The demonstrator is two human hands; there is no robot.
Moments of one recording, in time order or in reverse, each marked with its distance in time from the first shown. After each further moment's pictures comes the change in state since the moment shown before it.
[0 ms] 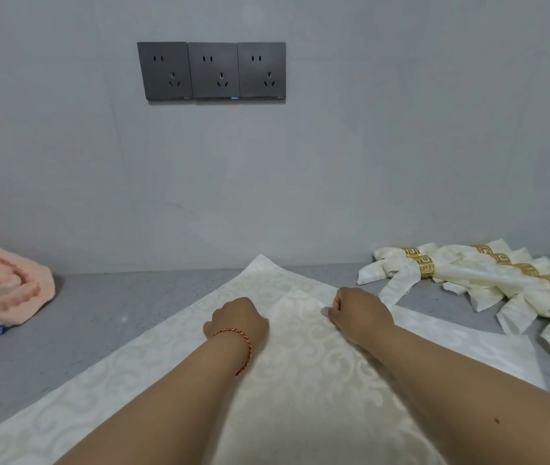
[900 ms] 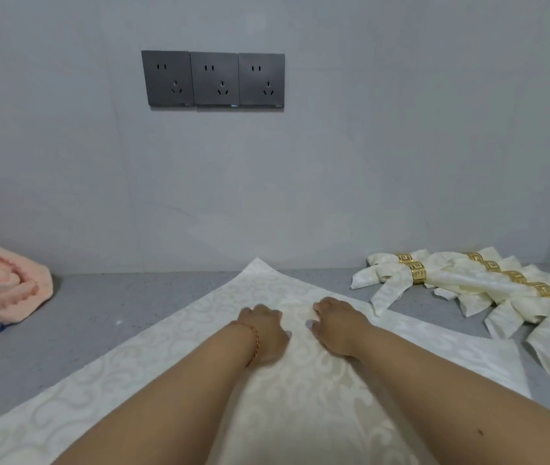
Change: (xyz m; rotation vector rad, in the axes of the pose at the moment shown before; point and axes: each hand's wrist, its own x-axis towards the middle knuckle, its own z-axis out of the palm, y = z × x) left_hand -0.017 0.022 -0.003 0.325 -0.296 0.333; right_hand -0.013 -0.013 -0.003 -0.109 -0.252 -0.151
